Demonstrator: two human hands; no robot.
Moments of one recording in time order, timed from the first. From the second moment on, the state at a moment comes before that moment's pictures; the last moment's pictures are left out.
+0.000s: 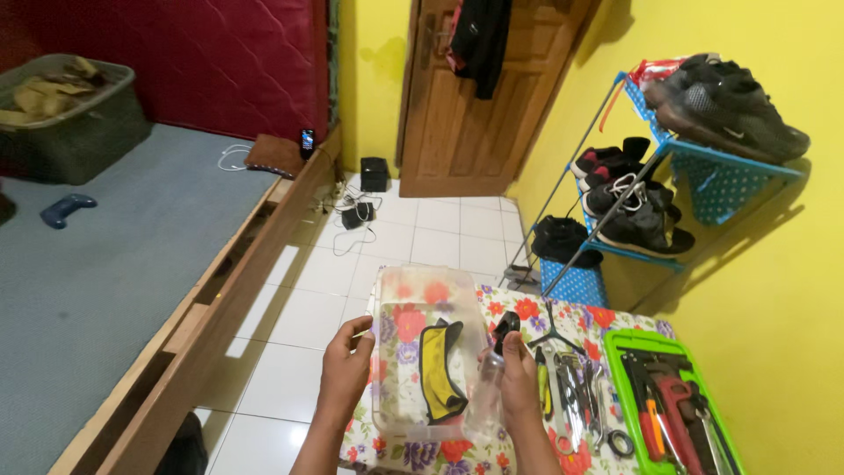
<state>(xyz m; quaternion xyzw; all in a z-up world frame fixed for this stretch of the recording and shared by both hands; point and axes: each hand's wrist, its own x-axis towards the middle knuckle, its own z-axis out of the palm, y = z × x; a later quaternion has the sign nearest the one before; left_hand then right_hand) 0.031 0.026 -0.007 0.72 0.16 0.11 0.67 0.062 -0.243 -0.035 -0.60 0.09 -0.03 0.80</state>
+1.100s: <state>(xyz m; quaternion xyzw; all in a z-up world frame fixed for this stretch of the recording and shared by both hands) 0.208 -0.154 0.008 0.73 0.05 0.10 0.68 0.147 -0.435 0.002 -0.67 0.10 -0.28 0.68</state>
